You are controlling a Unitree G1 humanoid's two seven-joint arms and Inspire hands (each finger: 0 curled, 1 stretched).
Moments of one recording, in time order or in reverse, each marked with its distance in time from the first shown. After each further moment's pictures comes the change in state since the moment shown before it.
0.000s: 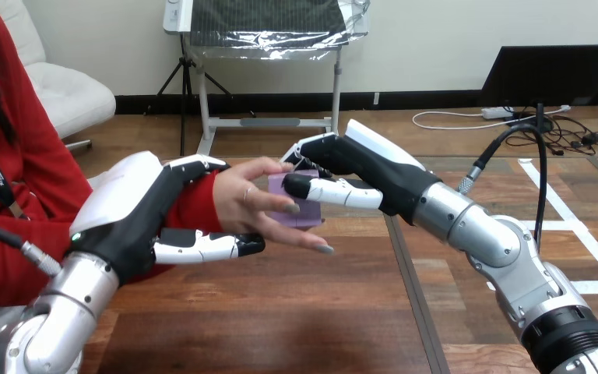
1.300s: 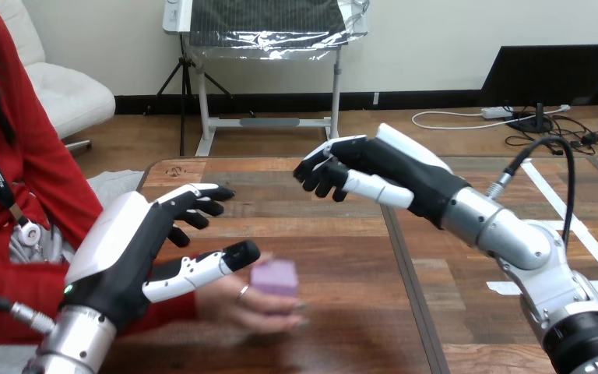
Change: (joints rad) left arm 0.182 -0.055 0.013 -0.023 -0.041 -0.122 0.141; right arm 0.018 -0.039 -0.071 0.062 0.083 -0.022 0.071
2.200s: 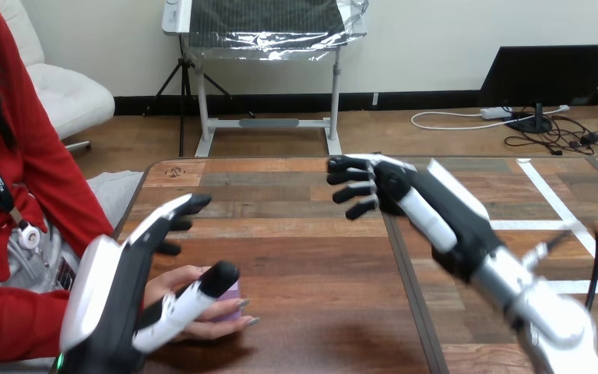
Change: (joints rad) left arm 0.213 -0.166 0.001 0.006 -0.018 -0.195 0.233; right arm 0.349 0.044 -0.109 -0.300 0.273 0.089 0.038
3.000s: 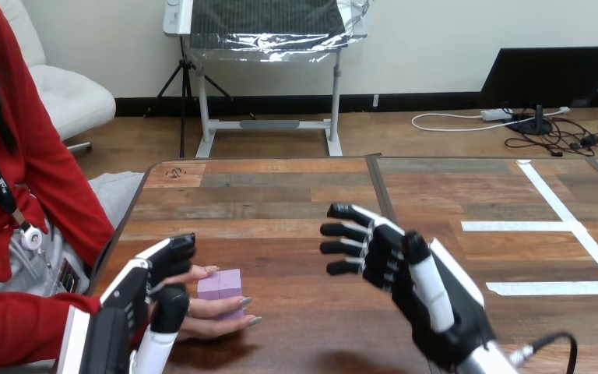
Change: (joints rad) left arm 0.246 -0.118 -0.048 -0.040 -0.270 -0.207 -0.050; right arm 0.353 0.144 0.007 -0.245 0.122 0.046 0.017
